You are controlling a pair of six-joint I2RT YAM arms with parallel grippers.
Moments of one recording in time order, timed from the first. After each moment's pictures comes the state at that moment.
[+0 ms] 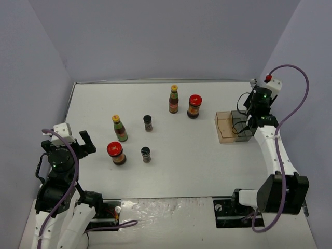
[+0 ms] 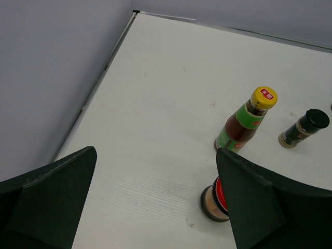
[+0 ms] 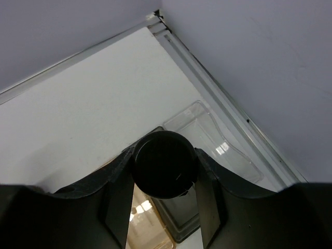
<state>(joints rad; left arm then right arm) -0.18 0.40 0.82 -0.67 -0.43 -0.14 -0.07 1.25 1.03 -0.15 0.40 0.24</state>
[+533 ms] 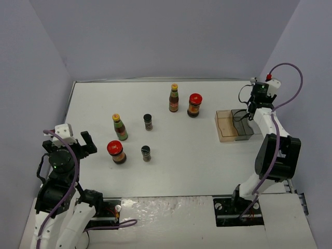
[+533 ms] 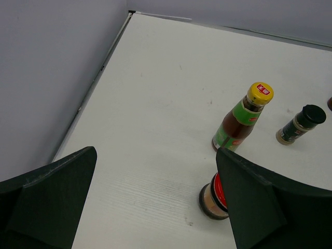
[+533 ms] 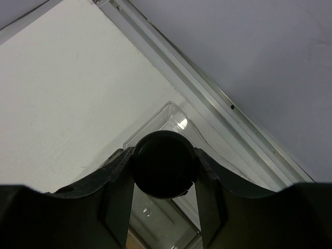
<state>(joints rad) -0.22 0.37 0.80 -0.67 -0.45 -0.14 -0.18 1.63 1.17 -0.13 0.46 0.29</state>
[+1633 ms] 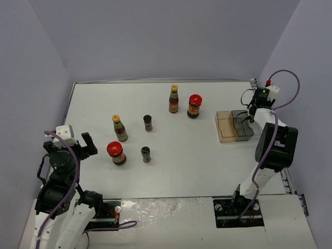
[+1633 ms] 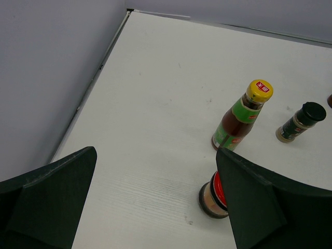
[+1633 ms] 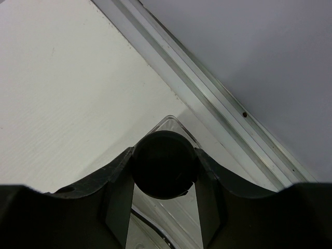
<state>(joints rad) -0.23 0.37 0.79 -0.67 -0.45 -0.14 -0.25 1.82 1.19 0.01 0.38 0.26</state>
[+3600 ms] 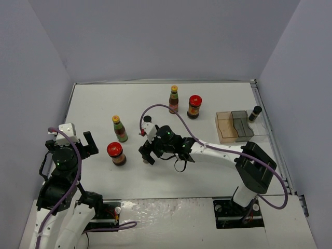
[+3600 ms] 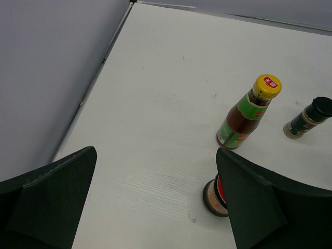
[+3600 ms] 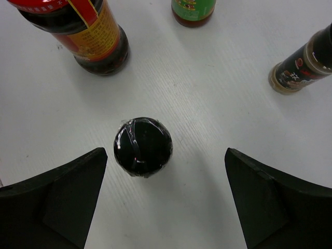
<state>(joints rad) -0.23 0.41 0.79 -0.67 -0.46 -0.14 0.97 1.62 0.97 0.06 -0.12 -0.04</state>
